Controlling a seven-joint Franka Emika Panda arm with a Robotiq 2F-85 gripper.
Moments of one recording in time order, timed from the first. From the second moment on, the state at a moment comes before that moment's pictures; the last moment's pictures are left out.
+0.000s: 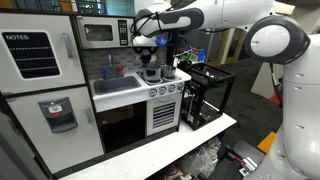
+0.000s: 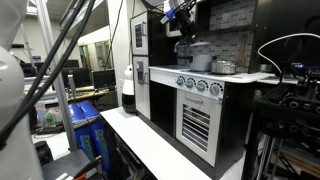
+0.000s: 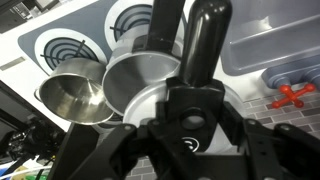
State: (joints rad) arm 0.20 0.37 0.01 -1.31 -0.34 1.97 0.85
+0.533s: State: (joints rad) arm 0.20 0.37 0.05 -1.31 -0.30 2.00 0.77
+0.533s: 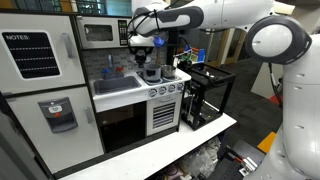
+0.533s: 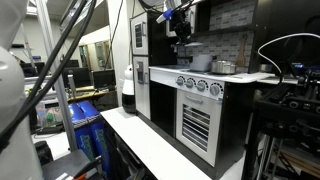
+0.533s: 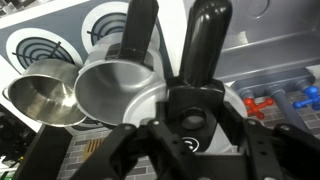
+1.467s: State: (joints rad) arm 0.21 0.47 0.08 -1.28 -0.17 2.06 0.55
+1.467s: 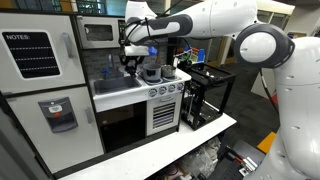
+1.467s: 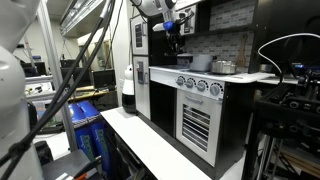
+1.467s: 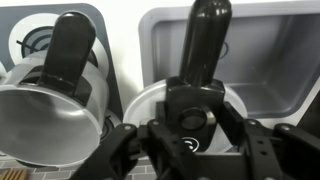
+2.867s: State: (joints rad) arm 0.23 0.58 0.08 -1.16 0.01 1.95 0.41
